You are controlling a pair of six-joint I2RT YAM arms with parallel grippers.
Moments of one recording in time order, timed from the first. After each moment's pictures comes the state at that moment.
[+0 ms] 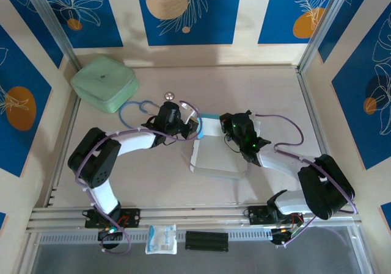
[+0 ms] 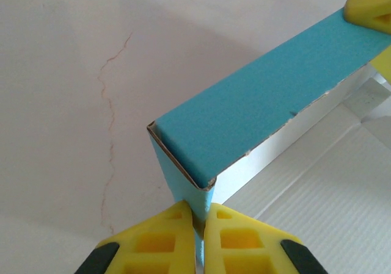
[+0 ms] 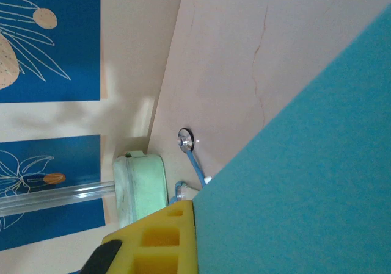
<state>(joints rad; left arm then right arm) -0.64 1.75 0.96 0.22 0.30 -0.04 0.56 1.34 0.59 0.33 0.19 1.51</state>
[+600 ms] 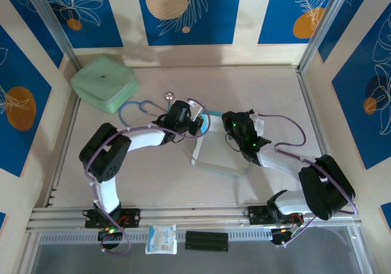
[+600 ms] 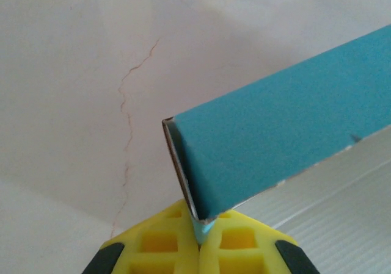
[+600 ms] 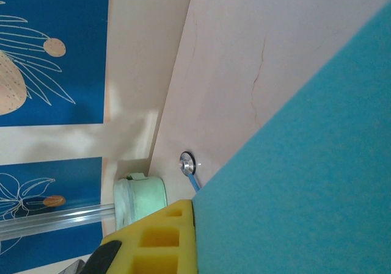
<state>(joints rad) -0.69 1.86 1.08 0.19 0.11 -0.08 0.56 1.33 0.59 0.32 0.26 1.51</state>
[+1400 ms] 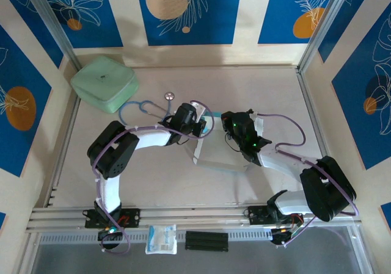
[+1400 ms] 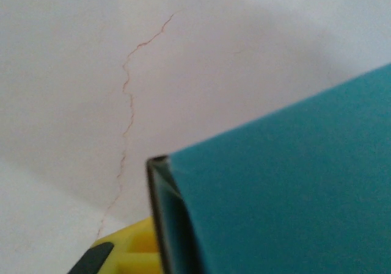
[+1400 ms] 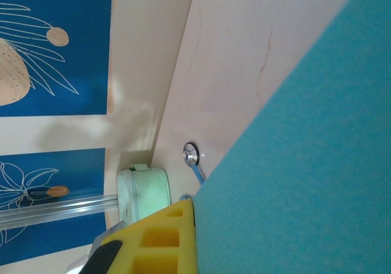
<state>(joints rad) -0.72 1.93 1.12 0.17 0.03 -0.17 0.56 1.32 0.60 0.31 0.24 1.51</state>
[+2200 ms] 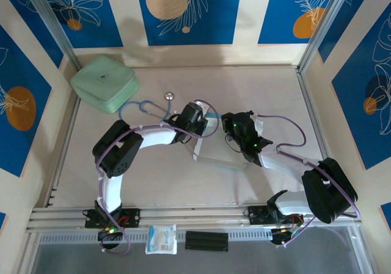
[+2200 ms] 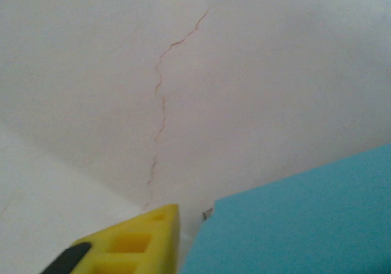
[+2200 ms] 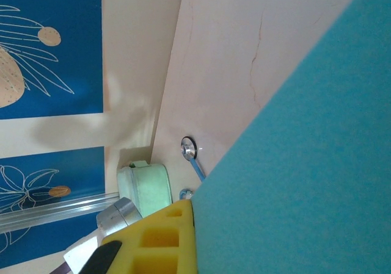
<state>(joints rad) -0.75 1.98 1.21 0.07 -0.12 -0.13 0.57 1.30 0.60 0.27 0.22 1.55</state>
